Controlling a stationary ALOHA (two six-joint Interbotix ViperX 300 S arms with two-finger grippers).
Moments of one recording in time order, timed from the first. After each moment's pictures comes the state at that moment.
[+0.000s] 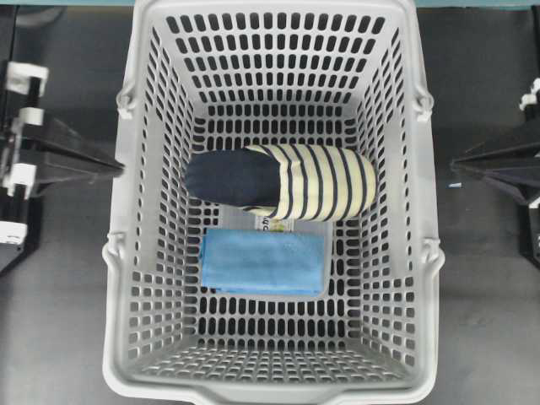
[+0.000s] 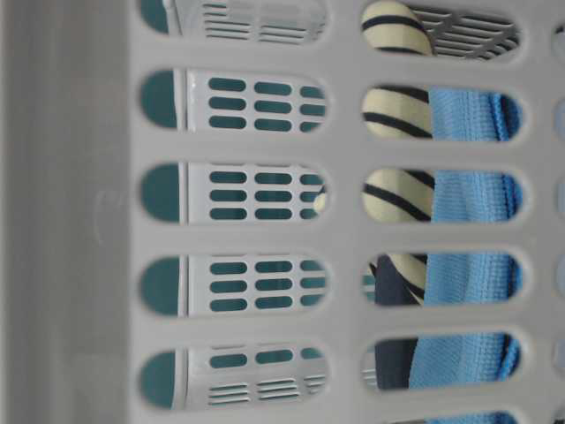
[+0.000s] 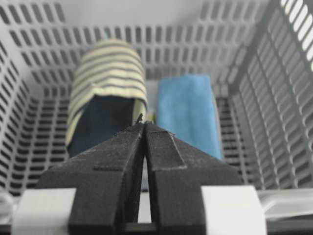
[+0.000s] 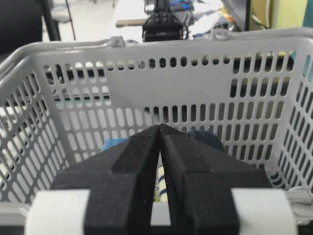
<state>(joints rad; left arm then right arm) -0.04 -0.80 0.70 0.04 0.38 -0.02 0.00 -0.97 1.09 0.01 -0.04 0.04</state>
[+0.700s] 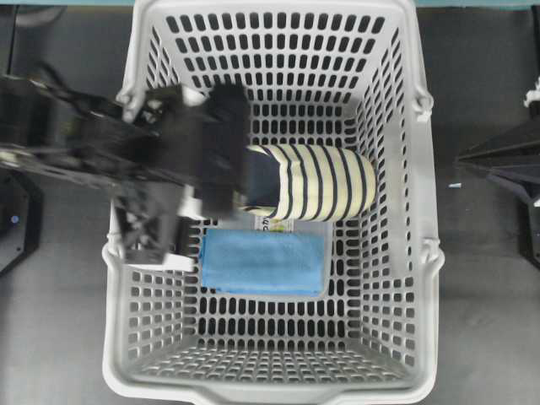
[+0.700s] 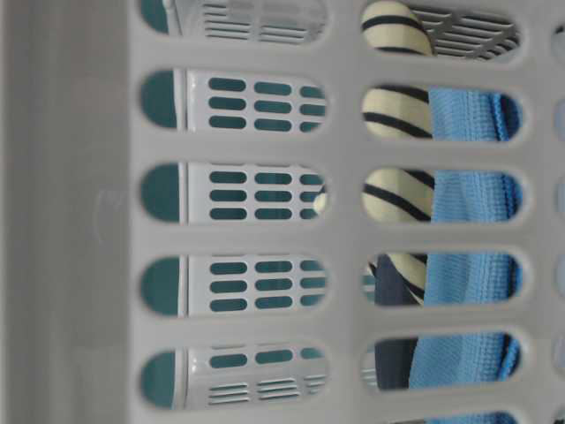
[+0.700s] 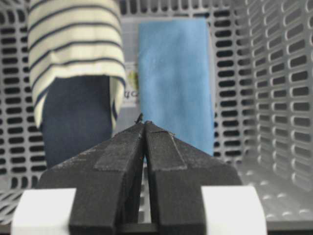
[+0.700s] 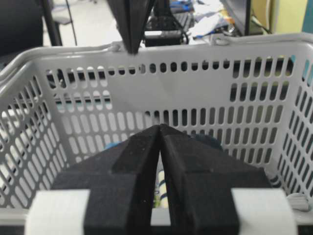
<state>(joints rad) -0.10 -0.18 0.06 0.04 0.95 -0.01 0.00 -0.98 1.07 0.01 -0.02 0.04</state>
